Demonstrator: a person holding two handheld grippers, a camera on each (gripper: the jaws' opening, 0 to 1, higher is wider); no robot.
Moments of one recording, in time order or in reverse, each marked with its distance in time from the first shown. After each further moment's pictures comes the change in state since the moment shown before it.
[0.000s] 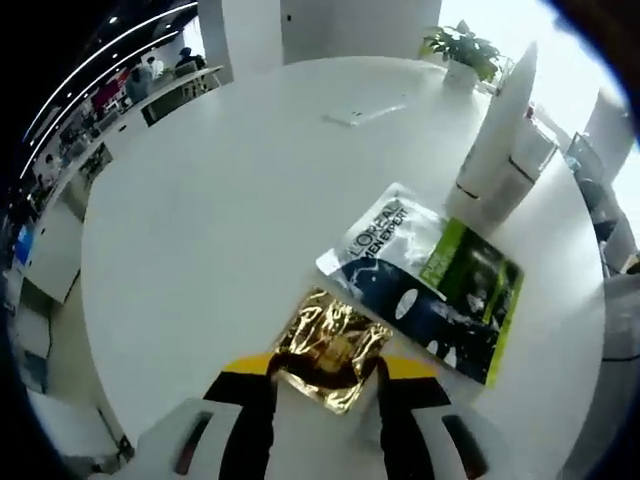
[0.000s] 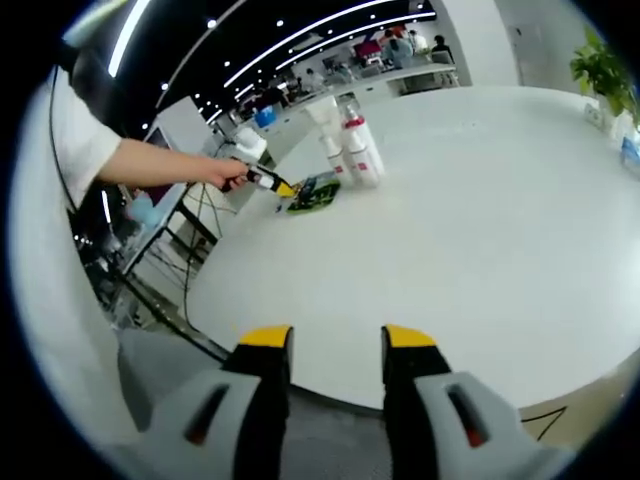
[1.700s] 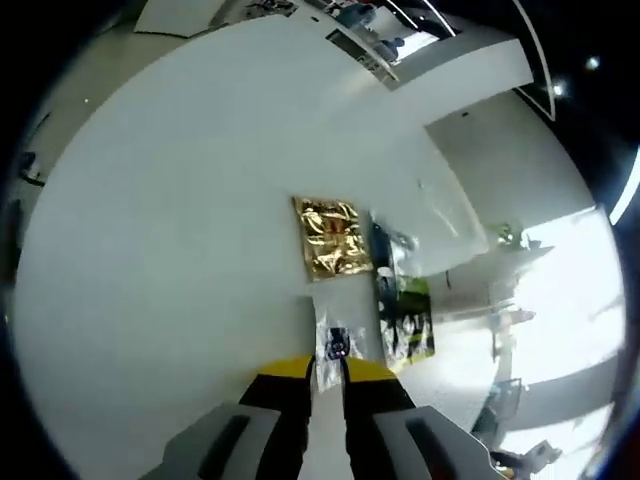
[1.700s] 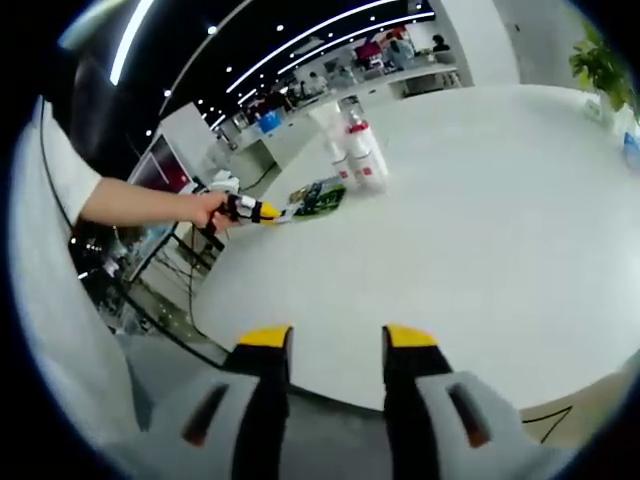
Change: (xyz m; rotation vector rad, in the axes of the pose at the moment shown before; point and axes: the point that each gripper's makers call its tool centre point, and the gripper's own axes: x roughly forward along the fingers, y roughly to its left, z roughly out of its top) left arm -0.017 -0.034 -0.068 -1.013 -0.171 -0.292; right arm -0.003 0.004 0.005 0.018 -0.020 0.029
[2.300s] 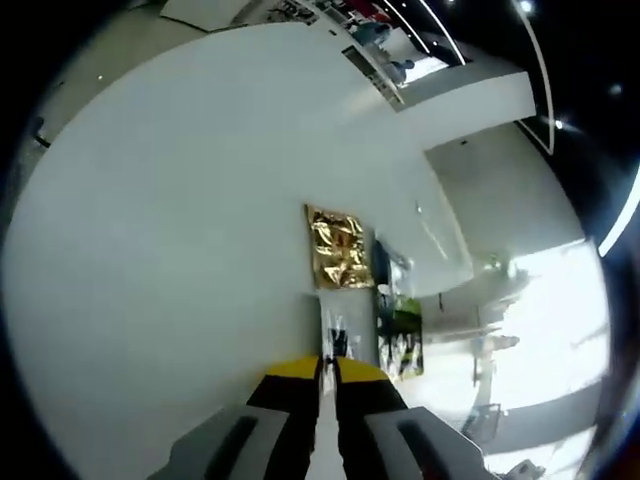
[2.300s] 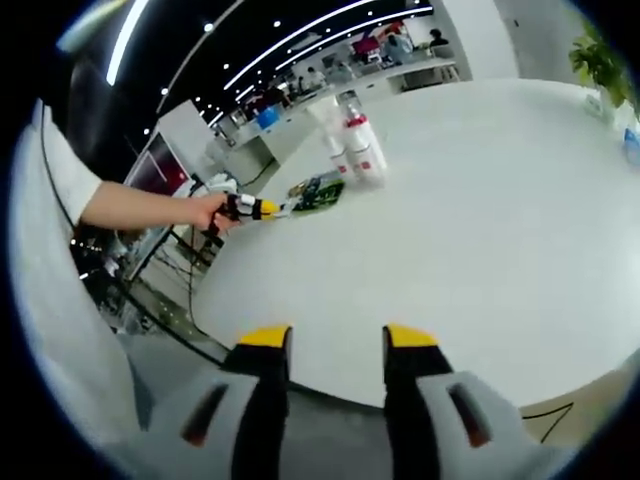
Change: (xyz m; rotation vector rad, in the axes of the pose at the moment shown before) left arm -0.001 -0.007 0.005 -0.095 -0.072 -0.071; right arm 0.002 0.000 -0.003 0.011 0.024 -0.002
